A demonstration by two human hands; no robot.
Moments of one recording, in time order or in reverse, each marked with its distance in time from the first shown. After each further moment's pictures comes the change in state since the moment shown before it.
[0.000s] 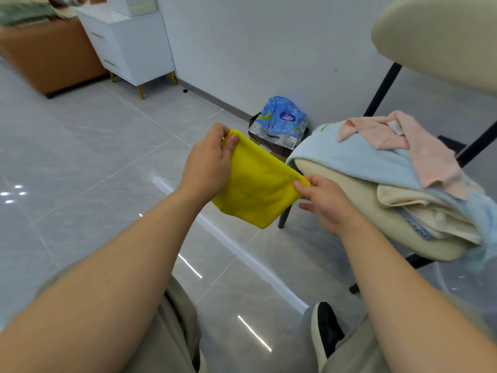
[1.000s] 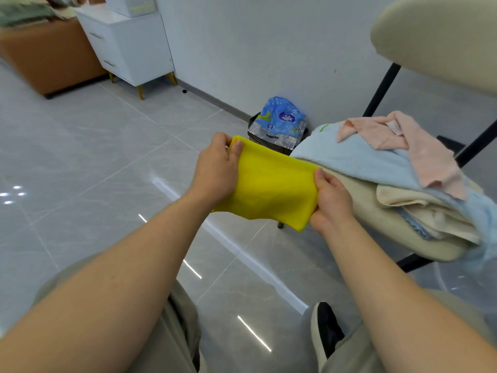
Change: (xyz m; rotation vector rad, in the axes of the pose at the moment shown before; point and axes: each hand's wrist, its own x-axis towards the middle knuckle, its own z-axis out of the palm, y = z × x) left_hand -0.004 0.006 0.015 -0.067 -0.030 -0.127; right_hand 0.005 0.004 0.013 0.577 0.371 0.057
